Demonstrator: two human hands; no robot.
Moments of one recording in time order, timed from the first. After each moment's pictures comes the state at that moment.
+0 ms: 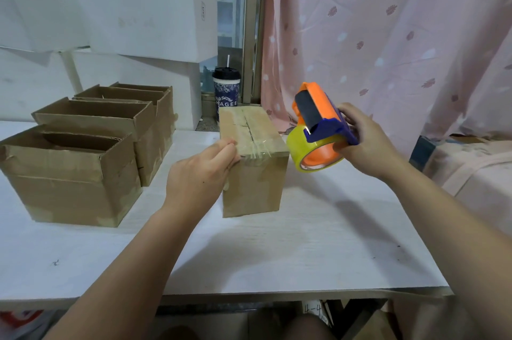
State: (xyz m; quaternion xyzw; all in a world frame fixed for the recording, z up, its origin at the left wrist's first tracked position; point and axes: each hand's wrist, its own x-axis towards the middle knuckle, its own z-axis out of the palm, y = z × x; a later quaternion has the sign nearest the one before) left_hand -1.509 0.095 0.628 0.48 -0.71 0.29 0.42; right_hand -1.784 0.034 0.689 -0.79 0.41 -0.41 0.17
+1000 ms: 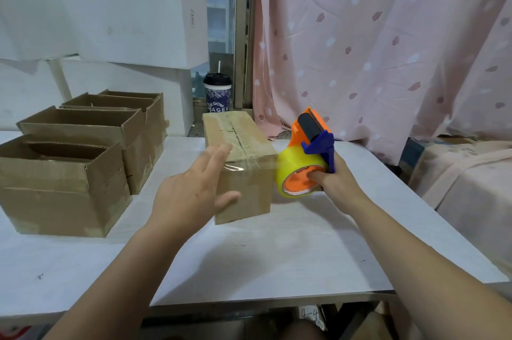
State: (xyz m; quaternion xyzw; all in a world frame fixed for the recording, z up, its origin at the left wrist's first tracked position) left_hand -1.512 0.106 0.626 0.60 -0.73 0.14 0.28; right_hand -1.774 0.024 0.620 -0.66 0.46 -0.47 0.36
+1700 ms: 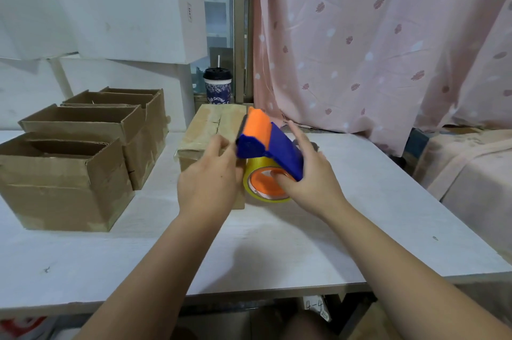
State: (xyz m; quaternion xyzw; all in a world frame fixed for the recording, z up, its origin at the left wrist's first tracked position) left_hand -1.552 0.103 0.635 0.70 -0.63 0.13 0.31; right_hand -1.727 0.068 0.630 -0.76 0.47 -0.42 0.16
